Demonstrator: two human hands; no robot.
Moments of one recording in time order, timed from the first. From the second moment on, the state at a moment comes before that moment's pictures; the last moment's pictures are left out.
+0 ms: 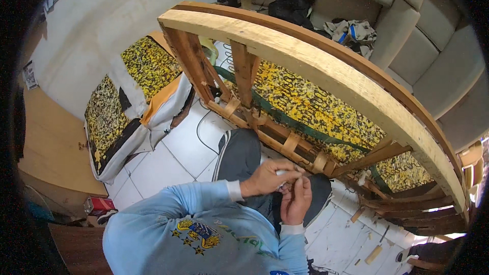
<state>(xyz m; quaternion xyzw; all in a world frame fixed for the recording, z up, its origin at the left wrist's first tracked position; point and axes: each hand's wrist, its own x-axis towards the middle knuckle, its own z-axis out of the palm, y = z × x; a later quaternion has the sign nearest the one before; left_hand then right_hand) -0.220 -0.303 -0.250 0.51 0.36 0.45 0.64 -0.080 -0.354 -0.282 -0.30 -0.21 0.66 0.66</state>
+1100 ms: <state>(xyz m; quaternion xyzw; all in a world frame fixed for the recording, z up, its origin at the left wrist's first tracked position) -0.454 -0.084 -0.020 0.74 0.38 0.54 0.15 0.128 -0.433 -0.529 -0.91 -0.33 0.09 0.24</state>
